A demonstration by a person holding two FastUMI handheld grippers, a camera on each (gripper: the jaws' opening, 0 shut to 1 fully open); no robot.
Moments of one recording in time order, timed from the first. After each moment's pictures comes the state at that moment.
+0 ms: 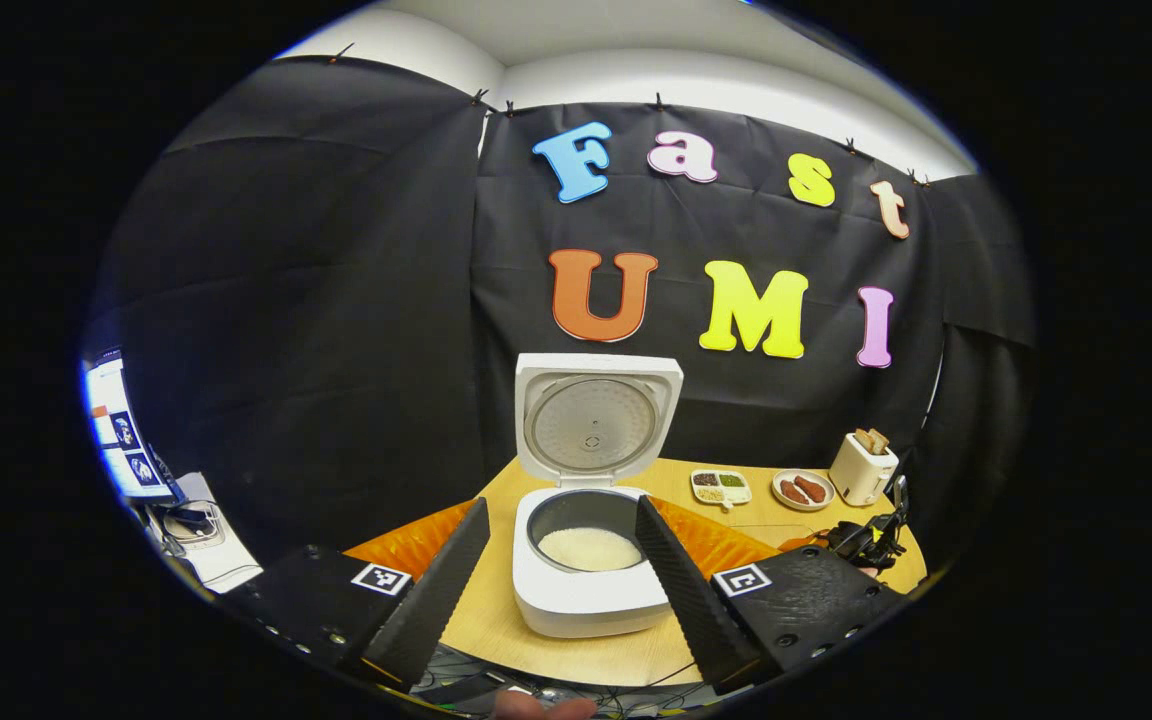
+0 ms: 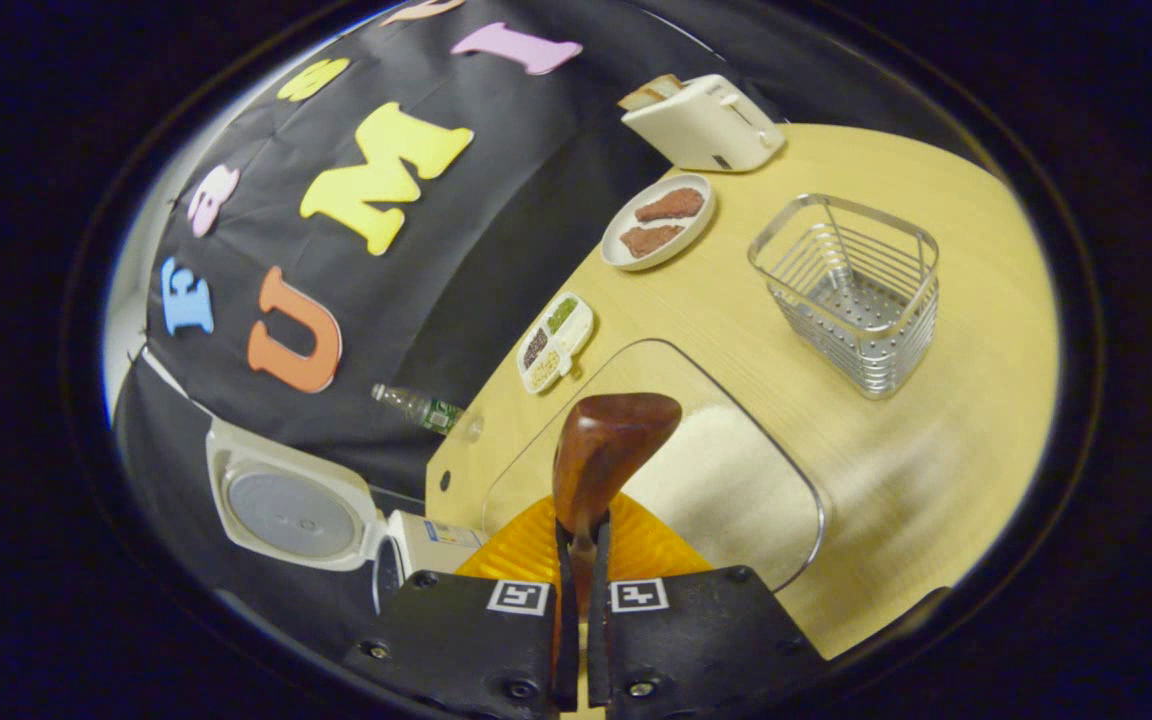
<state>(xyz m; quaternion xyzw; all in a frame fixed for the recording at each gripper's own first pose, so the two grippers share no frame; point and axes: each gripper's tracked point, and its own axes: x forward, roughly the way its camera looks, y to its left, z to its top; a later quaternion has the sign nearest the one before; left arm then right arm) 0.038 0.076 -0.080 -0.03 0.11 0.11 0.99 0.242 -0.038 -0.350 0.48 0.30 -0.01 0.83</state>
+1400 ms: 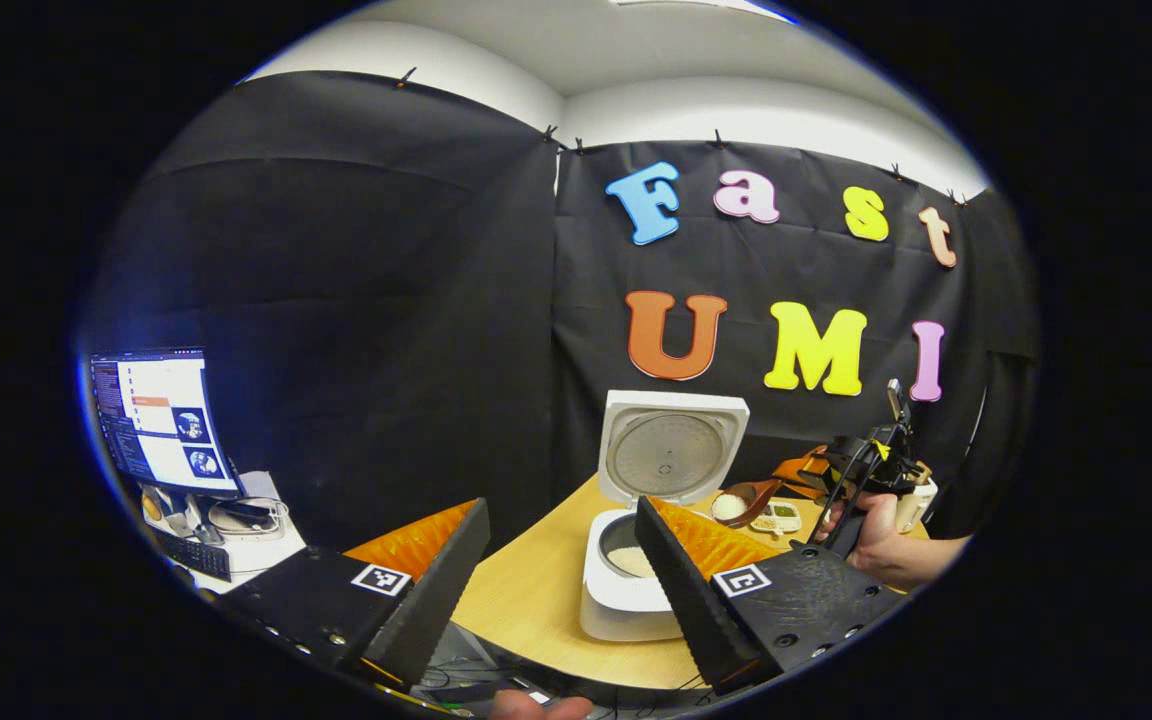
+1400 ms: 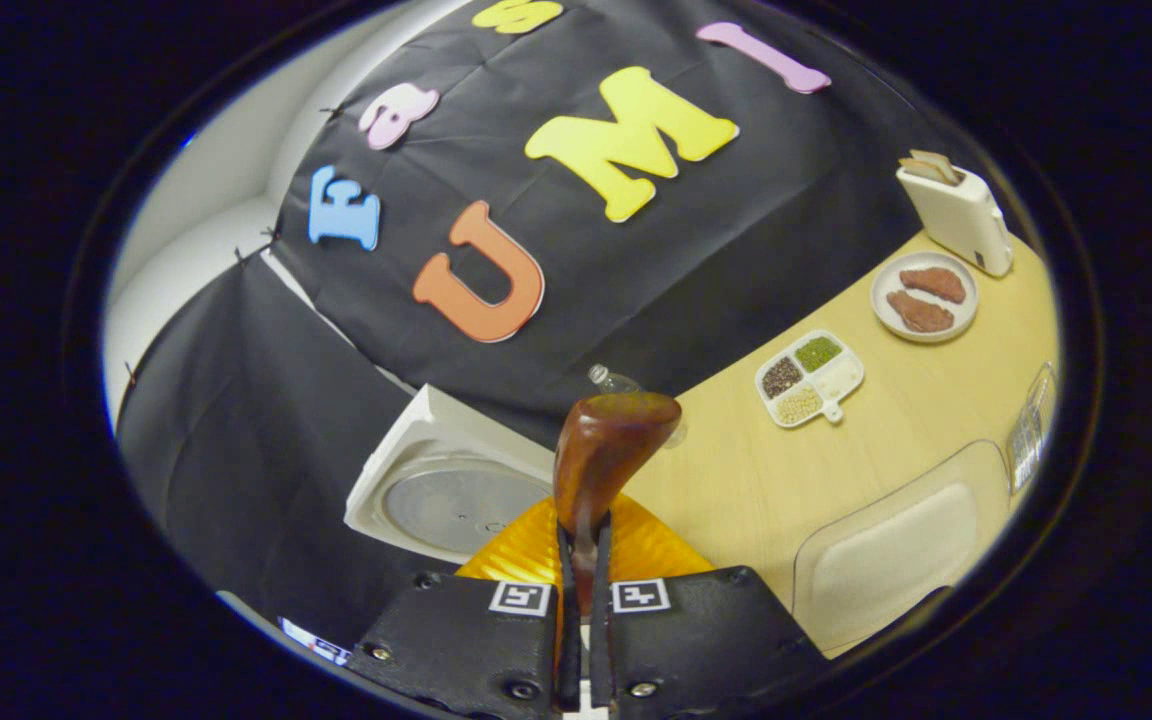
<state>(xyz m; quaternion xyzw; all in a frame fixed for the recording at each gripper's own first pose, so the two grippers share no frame) -0.028 0.137 -0.056 -0.04 0.06 0.23 0.97 0.308 0.157 -0.186 0.30 0.24 0.21 0.90</state>
